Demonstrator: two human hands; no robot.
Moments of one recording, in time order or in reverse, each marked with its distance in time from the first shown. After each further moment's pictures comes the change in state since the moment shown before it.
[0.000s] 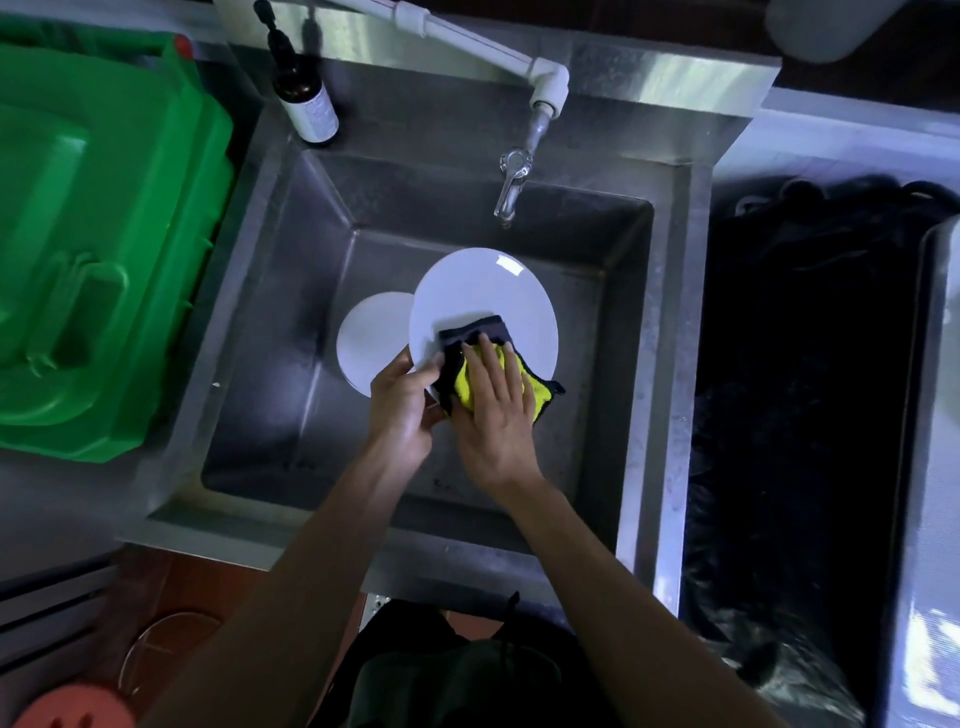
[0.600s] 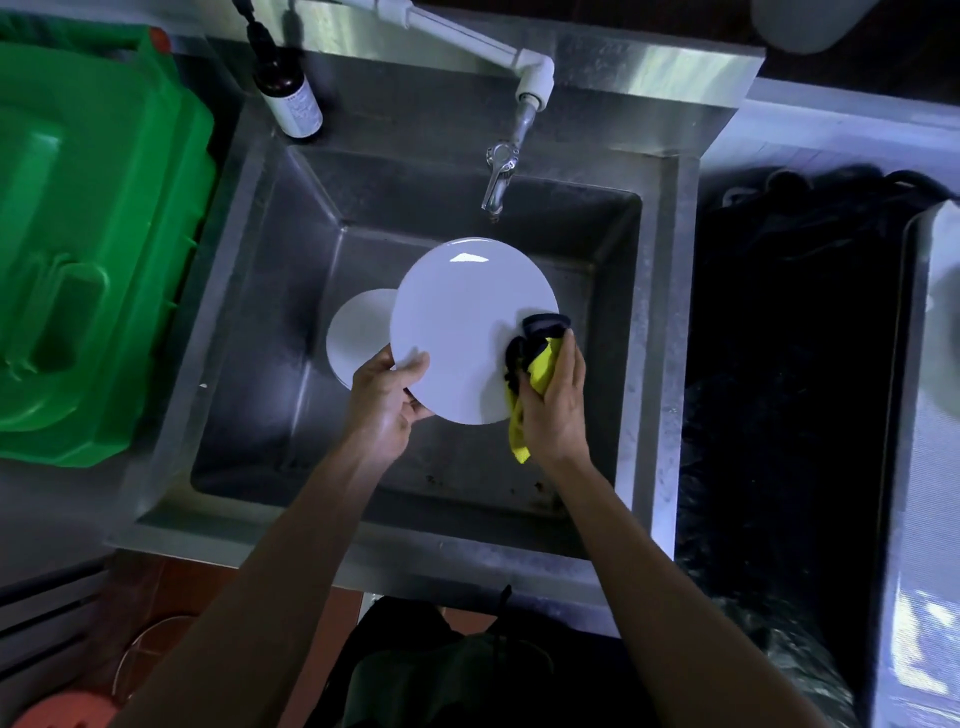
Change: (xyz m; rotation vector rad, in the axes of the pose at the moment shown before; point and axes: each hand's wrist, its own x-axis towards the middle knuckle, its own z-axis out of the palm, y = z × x) left_hand 0.003 0.011 -0.016 0.069 -0.093 -0.040; right_hand 0.004 0.048 -0.035 0.380 0.170 0.328
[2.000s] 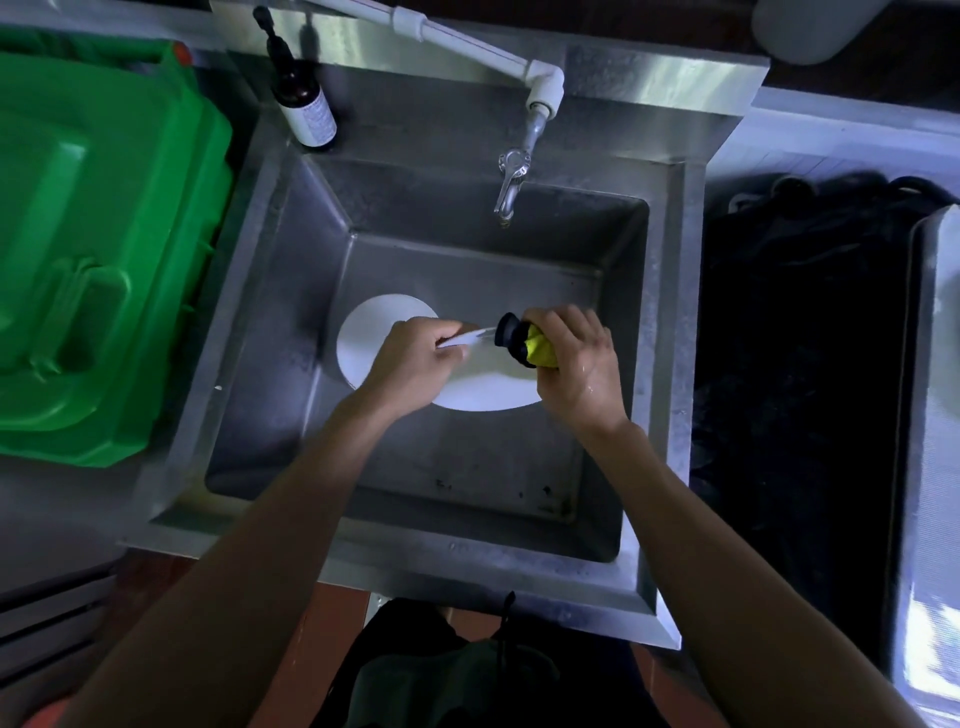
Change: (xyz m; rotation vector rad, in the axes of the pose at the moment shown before) left_hand 0.028 0.031 0.010 1.150 -0.230 0.485; right_hand 0.033 -0.031 -0.028 -0.518 0.122 -0.653
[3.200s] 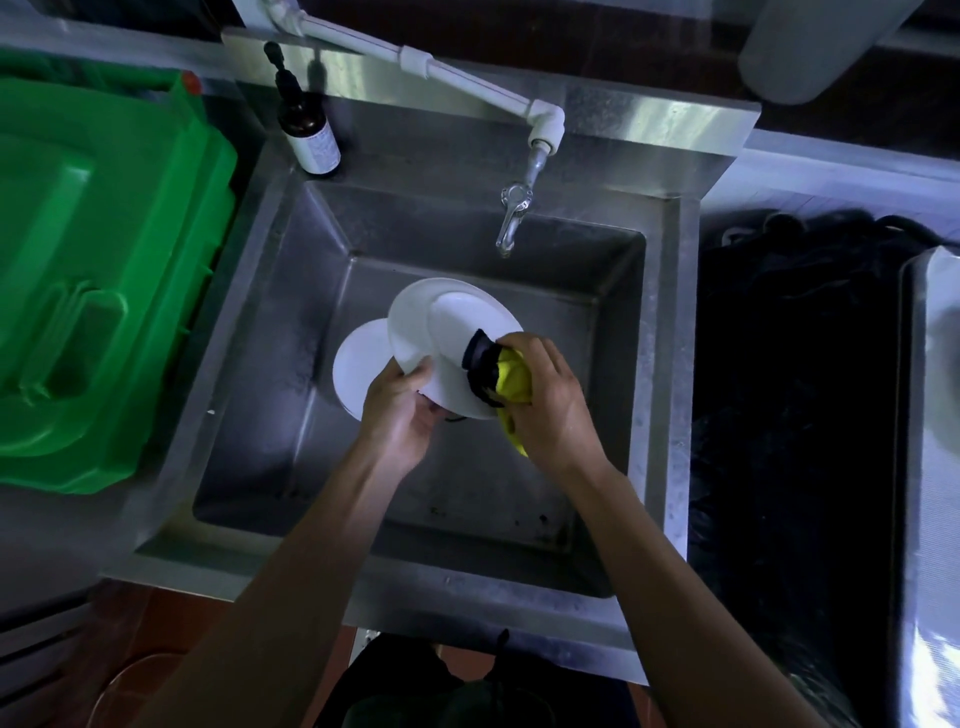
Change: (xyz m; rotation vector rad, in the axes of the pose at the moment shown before) left_hand -0.018 0.010 0.012 -1.322 0.242 -0.465; right_hand 0.002 -0.040 -0.007 0.398 -0.145 0.209
